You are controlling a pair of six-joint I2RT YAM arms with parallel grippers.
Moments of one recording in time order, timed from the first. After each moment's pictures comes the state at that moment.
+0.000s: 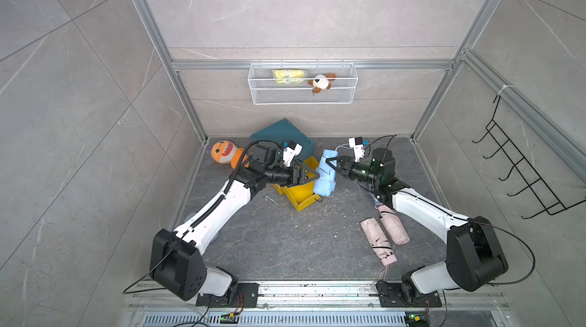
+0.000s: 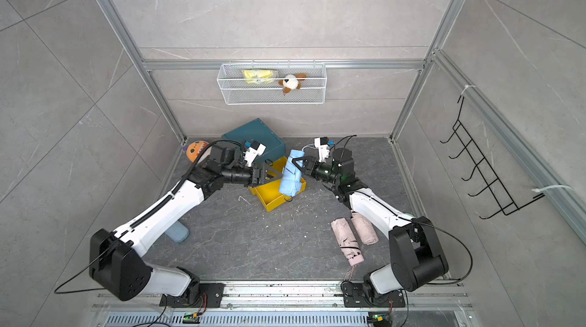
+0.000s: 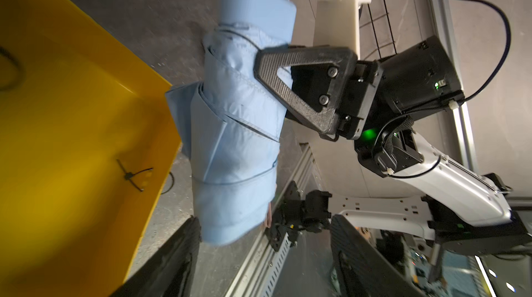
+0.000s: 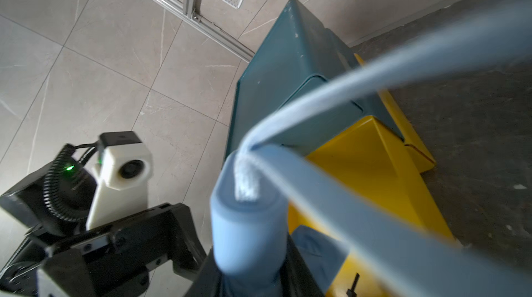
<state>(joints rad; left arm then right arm) -0.49 1.38 1.23 -0.42 0.75 -0.57 0.37 1.48 0.95 0.35 -0.62 0.88</state>
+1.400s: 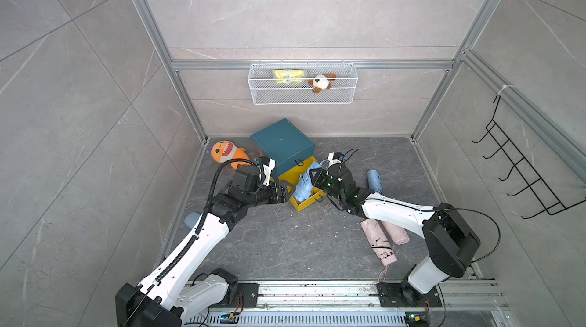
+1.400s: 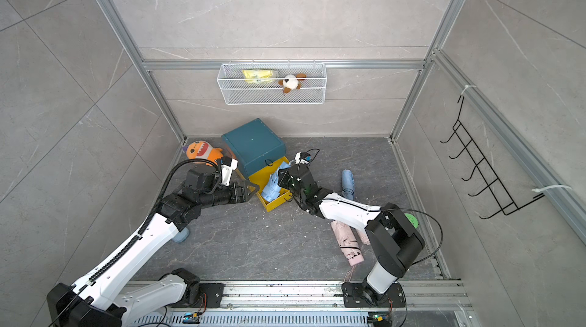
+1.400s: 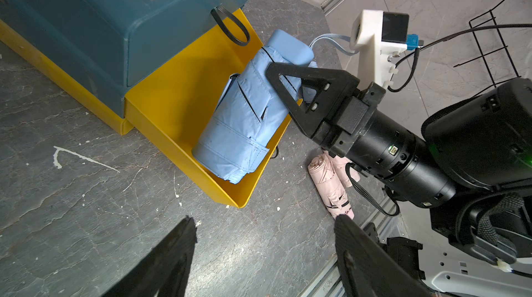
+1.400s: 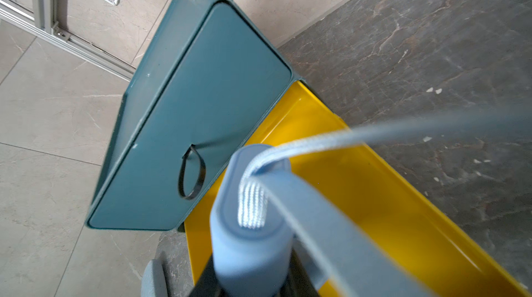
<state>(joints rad) -0.49 1.06 0.97 -0.51 0.36 -0.54 0.72 1.65 1.02 0.23 0.14 0.90</state>
